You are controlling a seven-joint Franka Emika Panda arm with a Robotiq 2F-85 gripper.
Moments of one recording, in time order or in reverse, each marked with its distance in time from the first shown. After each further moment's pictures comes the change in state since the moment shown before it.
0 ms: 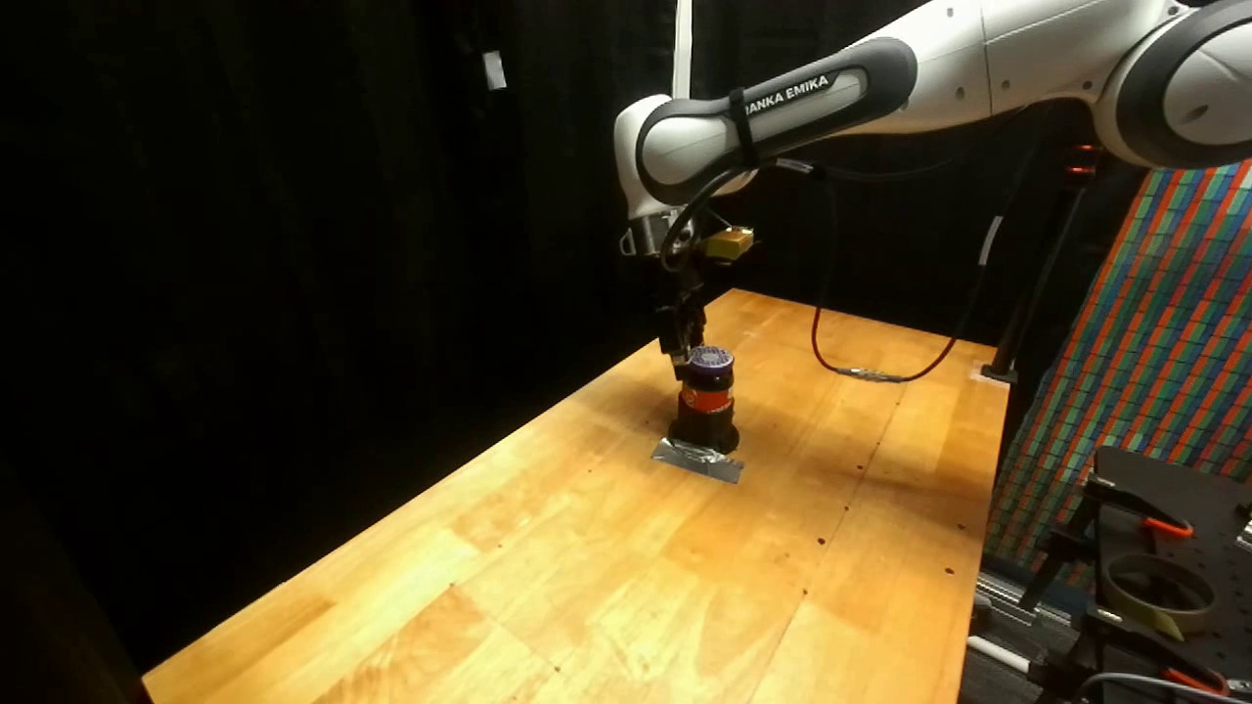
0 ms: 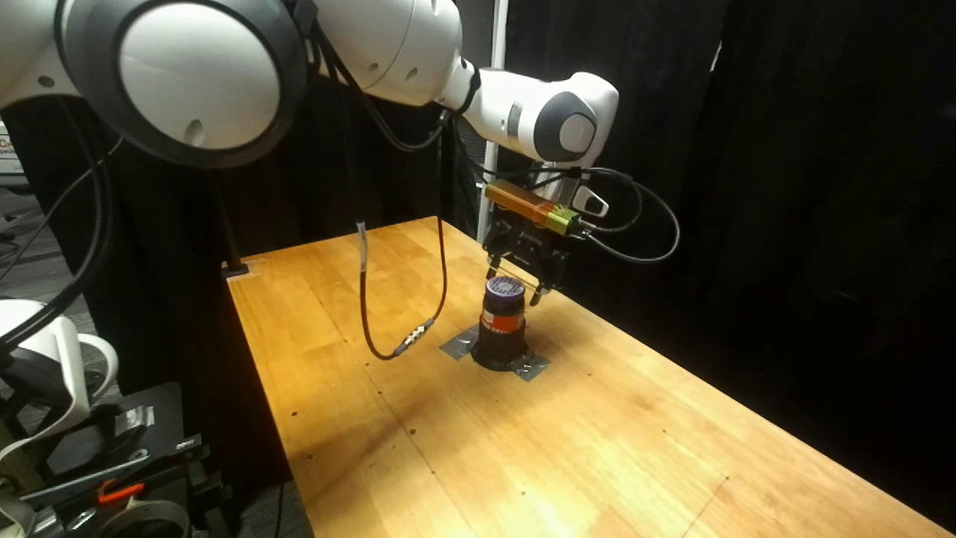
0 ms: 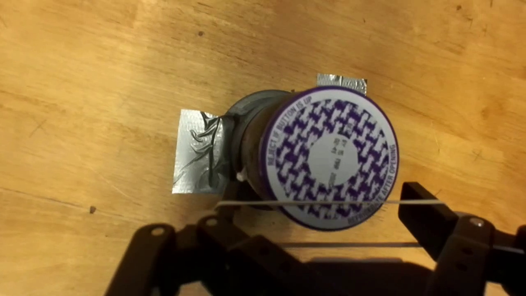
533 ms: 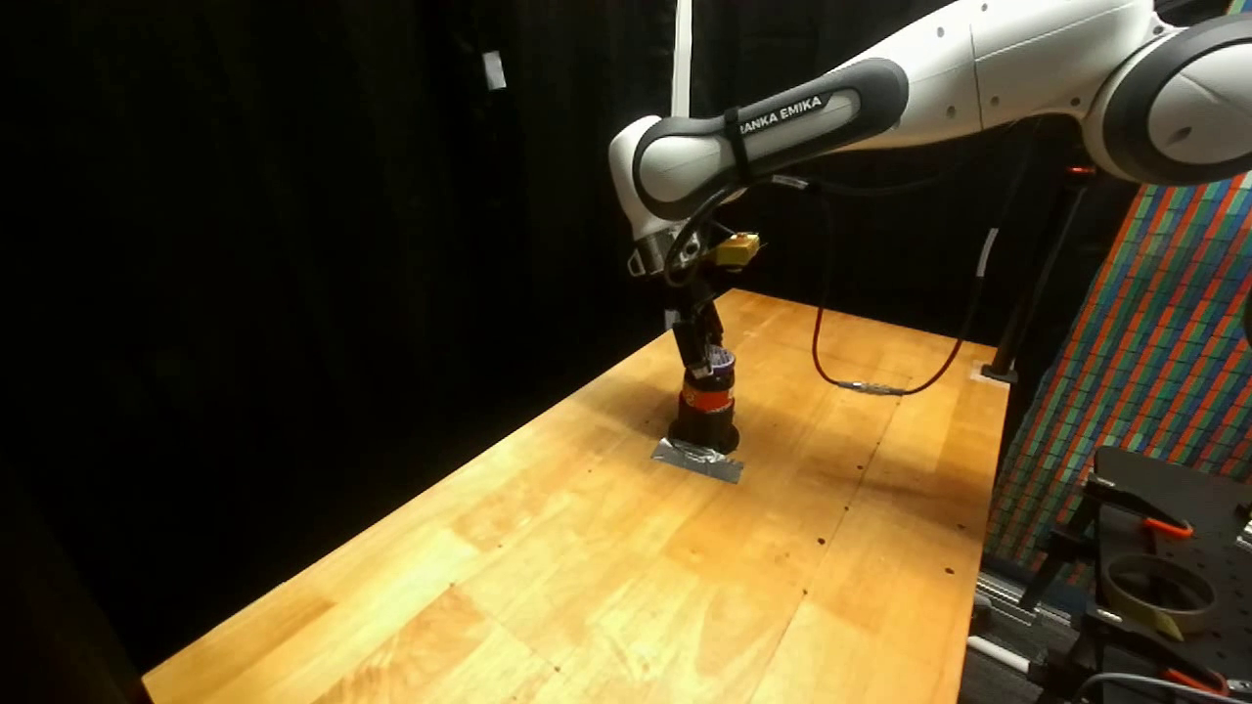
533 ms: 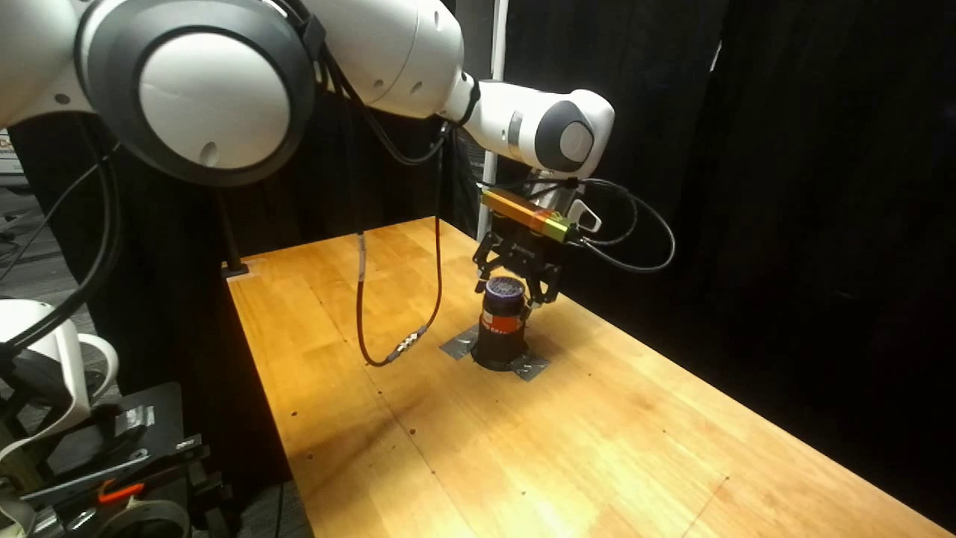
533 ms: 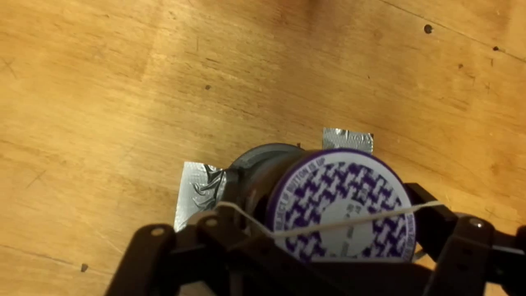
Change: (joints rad) arm 0.004 0.033 -0.002 0.029 -0.041 -0.125 -0.017
